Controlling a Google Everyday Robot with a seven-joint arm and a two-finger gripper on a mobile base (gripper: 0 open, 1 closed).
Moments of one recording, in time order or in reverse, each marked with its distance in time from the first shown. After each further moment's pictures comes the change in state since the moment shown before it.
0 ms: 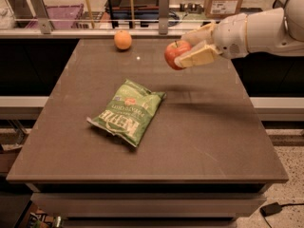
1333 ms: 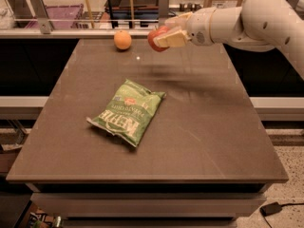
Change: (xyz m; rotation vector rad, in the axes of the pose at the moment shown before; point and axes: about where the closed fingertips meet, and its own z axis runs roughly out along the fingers) arm -0.015 -0.077 0.080 0.173 -0.078 0.057
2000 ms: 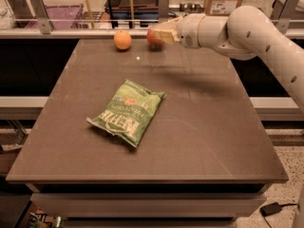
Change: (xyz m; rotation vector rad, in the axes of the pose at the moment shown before) arm 0.005 -0.012 0.037 0.024 -0.096 0.058
